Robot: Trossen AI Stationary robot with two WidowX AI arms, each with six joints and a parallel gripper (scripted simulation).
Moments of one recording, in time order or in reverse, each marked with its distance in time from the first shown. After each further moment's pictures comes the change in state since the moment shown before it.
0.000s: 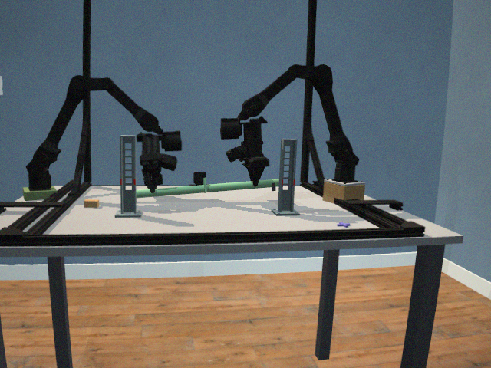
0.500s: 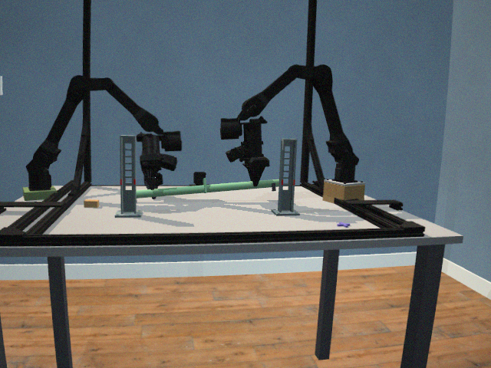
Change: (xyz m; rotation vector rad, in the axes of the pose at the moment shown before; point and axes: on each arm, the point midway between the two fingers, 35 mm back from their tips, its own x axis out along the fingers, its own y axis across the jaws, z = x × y) left arm 0.000 0.000 0.000 0.000 0.002 0.000; right arm 0.000 0.000 0.000 0.000 0.000 0.001
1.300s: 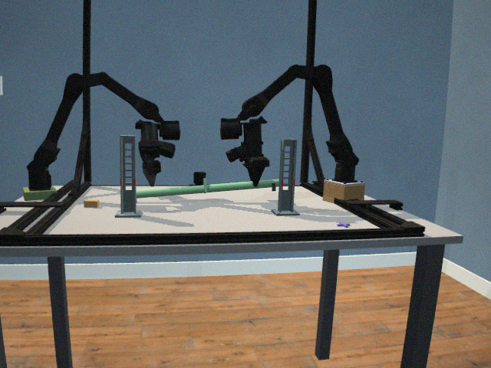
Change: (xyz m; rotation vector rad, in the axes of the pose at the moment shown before) left arm 0.000 0.000 0.000 0.000 0.000 0.000; right arm -0.048 0.000 -0.003 -0.006 0.005 -0.003
